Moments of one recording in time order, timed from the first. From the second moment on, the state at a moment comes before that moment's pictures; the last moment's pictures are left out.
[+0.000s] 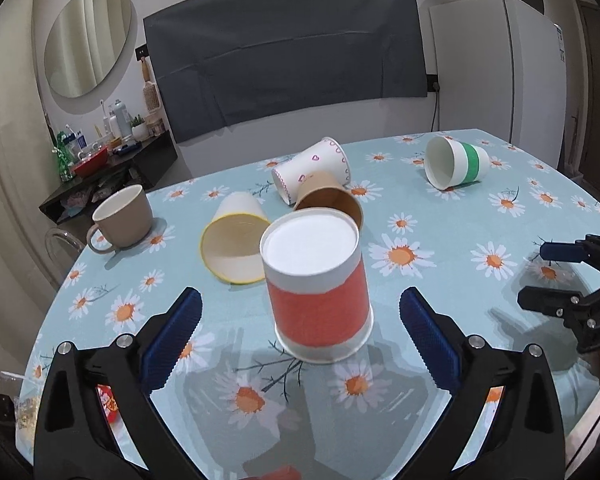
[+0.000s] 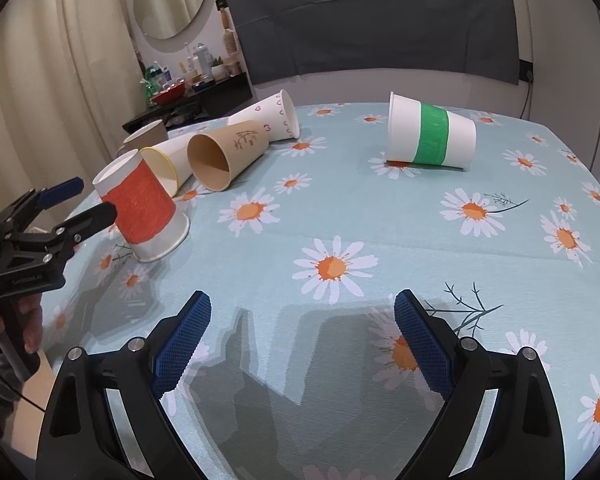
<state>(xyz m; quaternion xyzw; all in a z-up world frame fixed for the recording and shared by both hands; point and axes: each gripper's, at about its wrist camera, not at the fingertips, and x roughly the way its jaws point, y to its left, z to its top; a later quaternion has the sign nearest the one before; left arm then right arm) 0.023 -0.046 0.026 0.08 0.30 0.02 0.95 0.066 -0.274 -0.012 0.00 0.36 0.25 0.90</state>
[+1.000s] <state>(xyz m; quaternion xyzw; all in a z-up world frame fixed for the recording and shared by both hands) 0.000 0.001 -0.003 0.02 0.32 -0.04 0.95 0.029 -0.197 -0.007 -0.07 0.32 0.31 0.89</state>
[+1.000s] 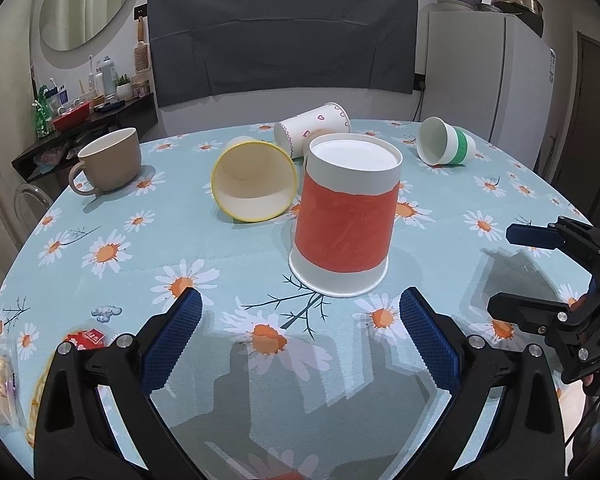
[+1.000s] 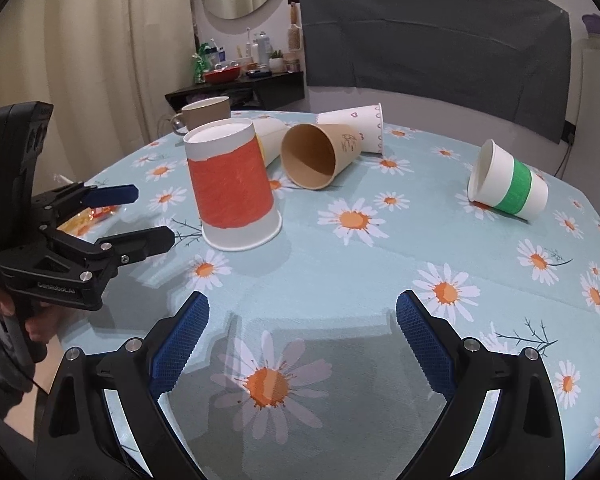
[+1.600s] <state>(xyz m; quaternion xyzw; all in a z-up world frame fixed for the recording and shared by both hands) 0.002 0.007 -0.005 0.01 0.33 -0.03 0.94 0.022 -0.203 -0.004 -0.06 0.30 0.31 0.90</state>
